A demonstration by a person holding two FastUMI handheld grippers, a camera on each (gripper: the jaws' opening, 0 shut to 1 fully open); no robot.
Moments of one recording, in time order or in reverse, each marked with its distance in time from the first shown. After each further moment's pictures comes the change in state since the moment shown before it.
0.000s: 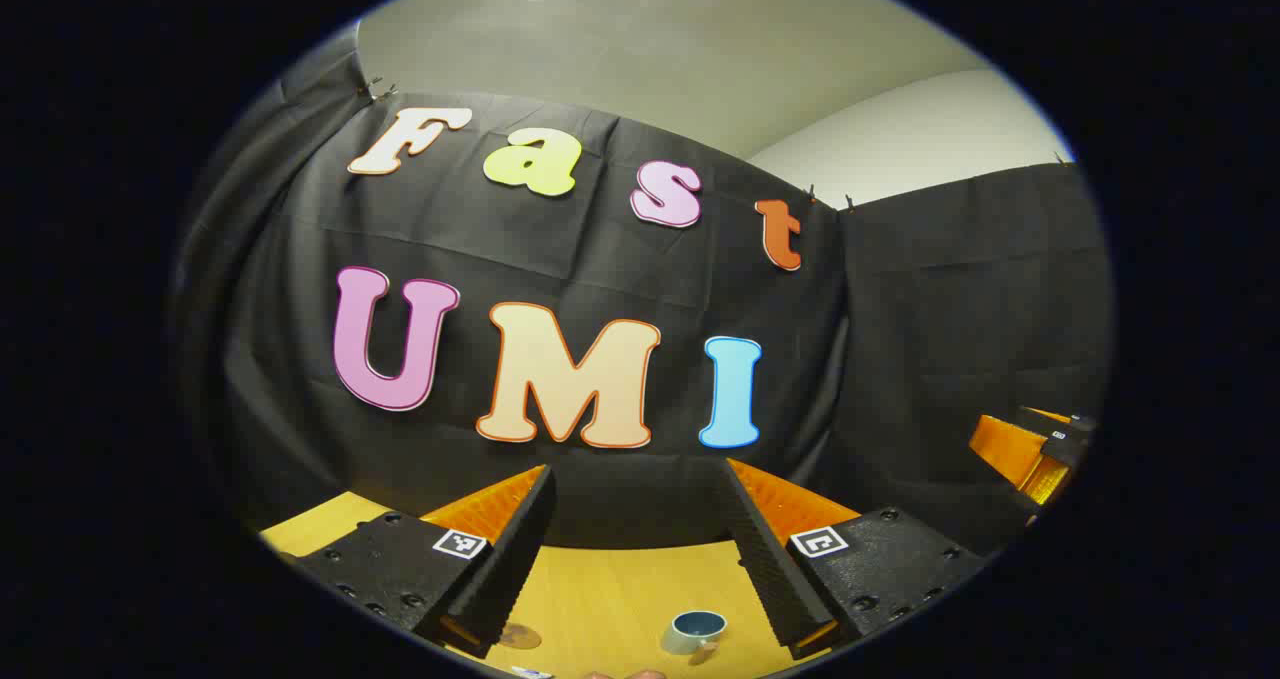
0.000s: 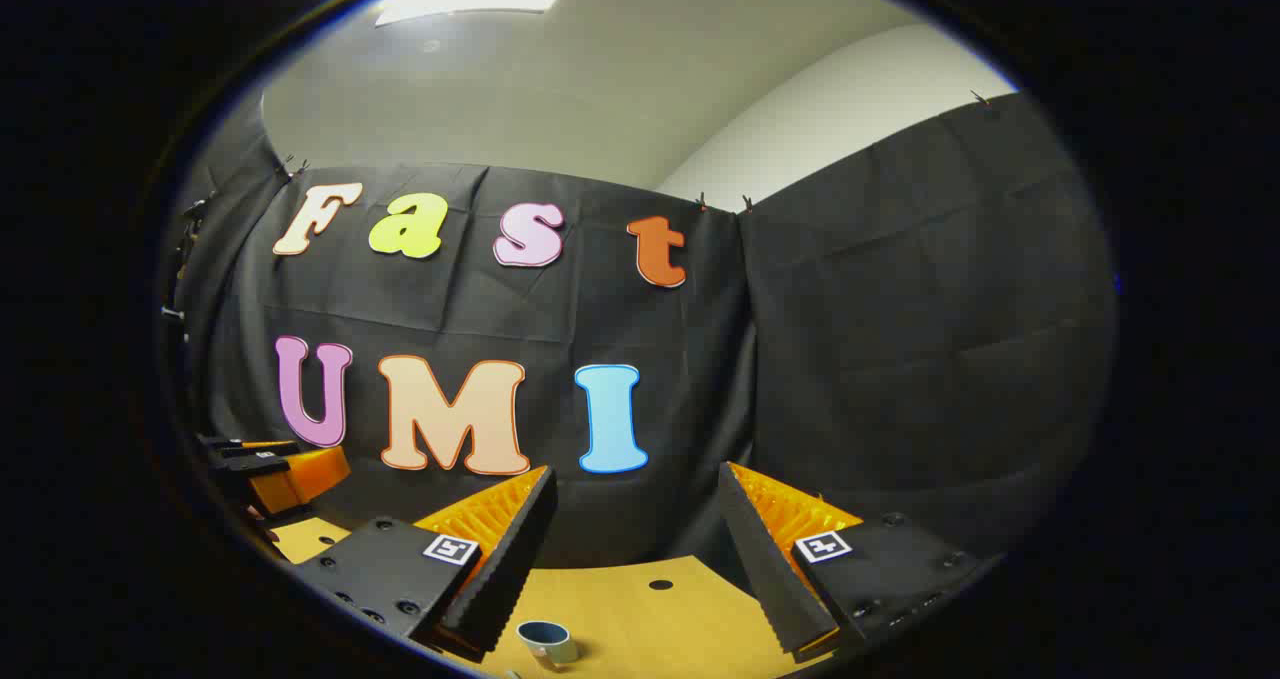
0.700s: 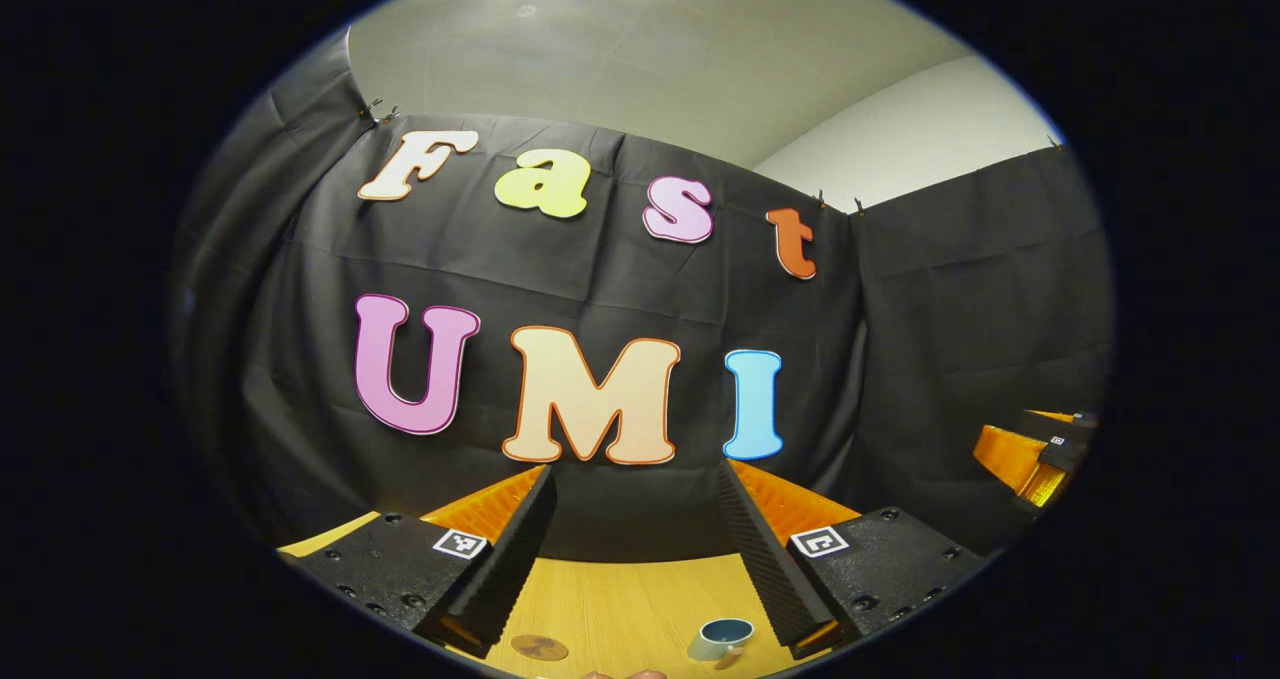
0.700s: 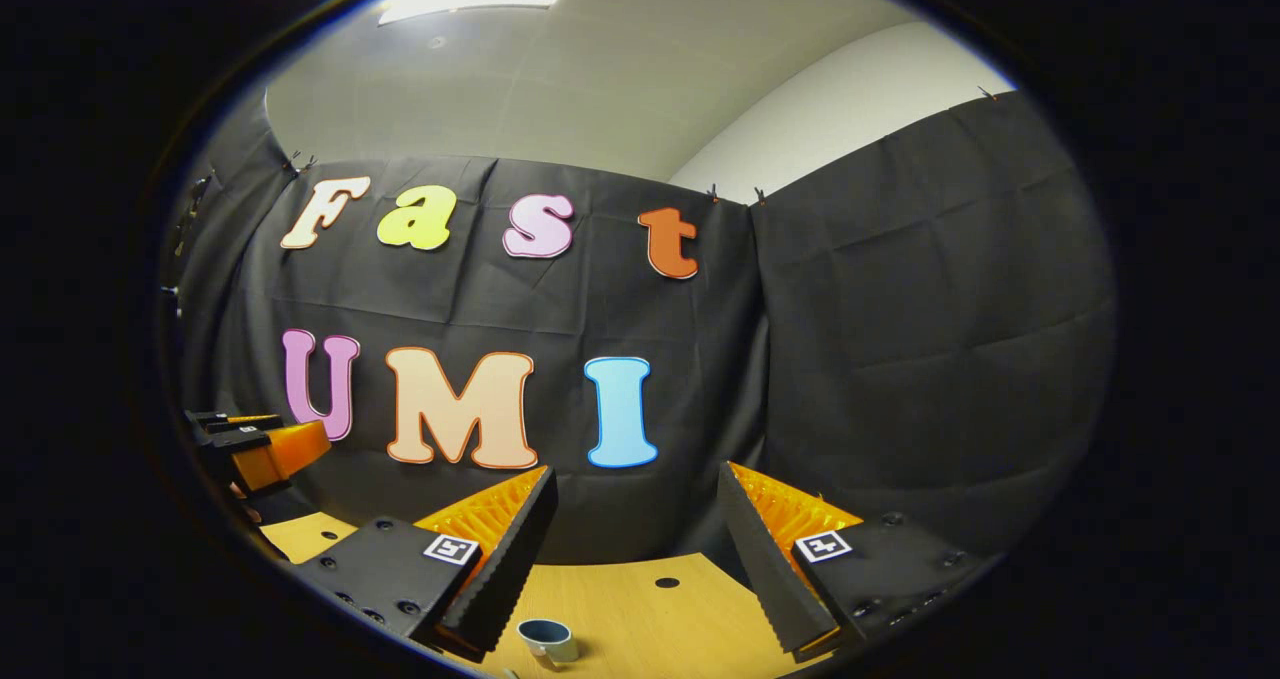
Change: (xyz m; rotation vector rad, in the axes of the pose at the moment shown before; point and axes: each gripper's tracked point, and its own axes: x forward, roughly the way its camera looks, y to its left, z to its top) left arm 0.001 0.008 0.010 0.042 -0.040 0.031; right arm 0.009 0.011 -0.006 -0.022 0.003 0.048
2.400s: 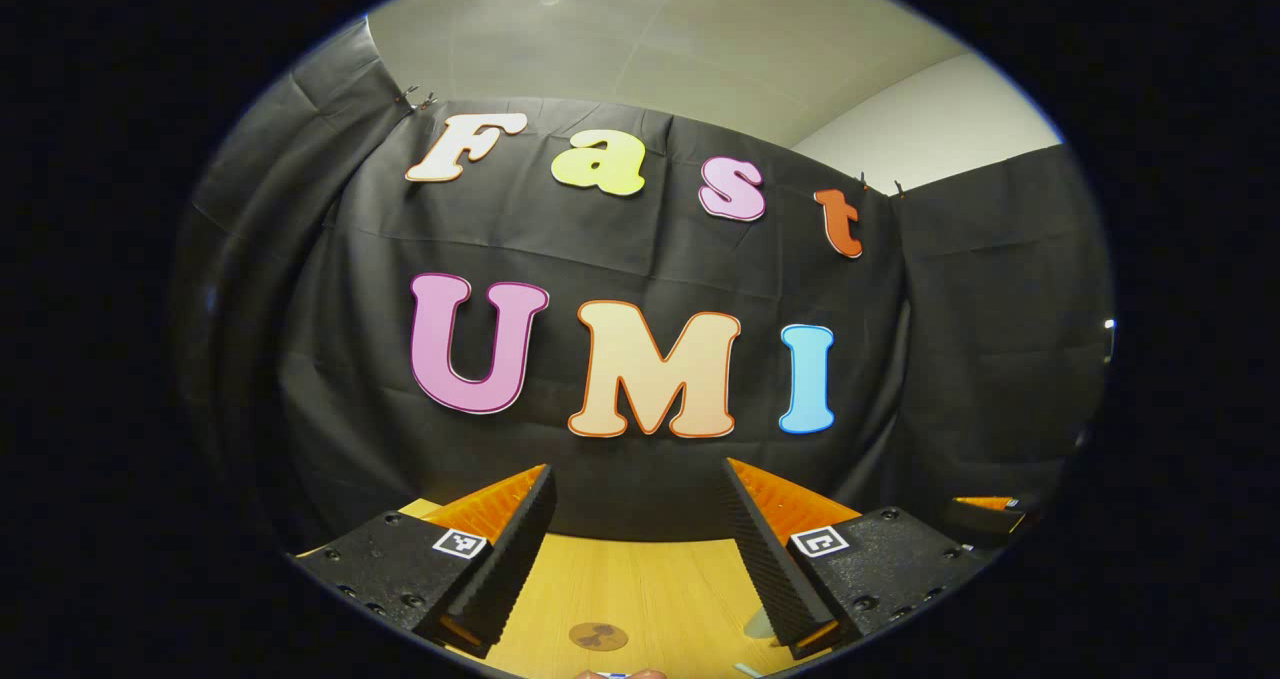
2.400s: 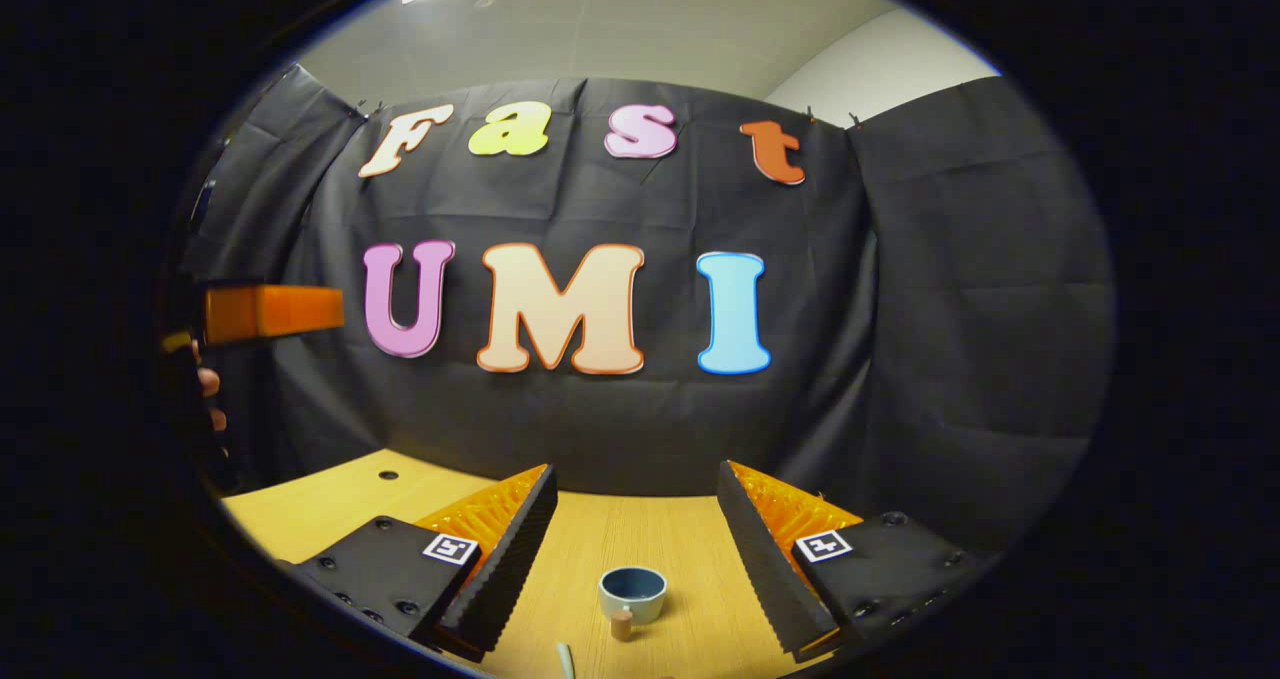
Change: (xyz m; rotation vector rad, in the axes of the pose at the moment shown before) left arm -0.031 0.088 -0.020 0.004 0.073 0.106; right arm -0.012 0.119 -0.169 -0.053 0.281 0.264
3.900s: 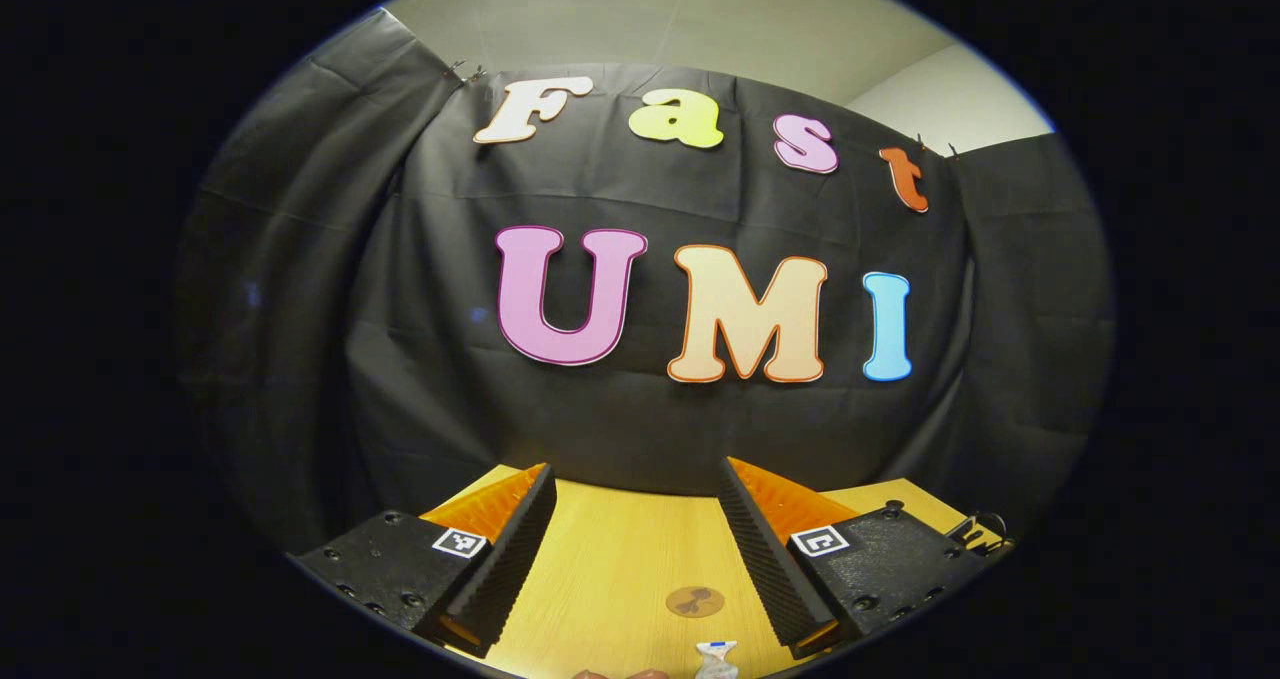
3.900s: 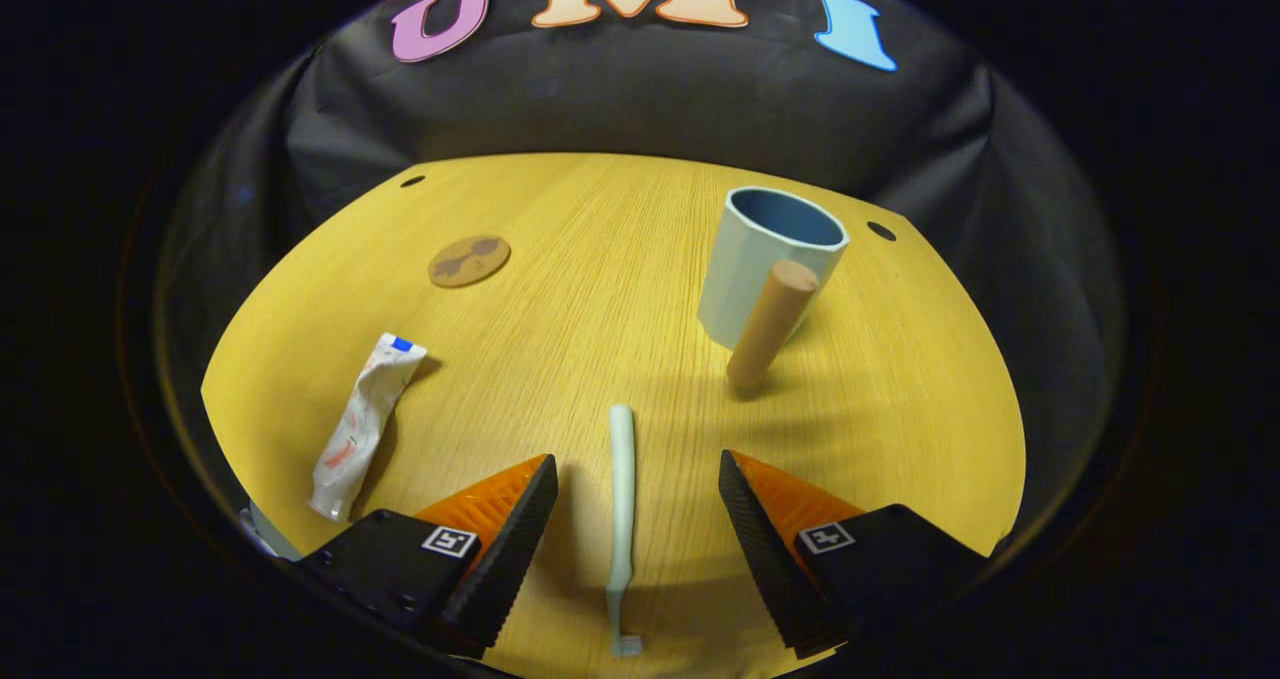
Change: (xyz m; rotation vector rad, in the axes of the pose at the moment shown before) left arm -0.032 0.108 -0.049 0.030 0.141 0.167; right arm -0.040 0.062 -0.323 -0.102 0.870 0.152
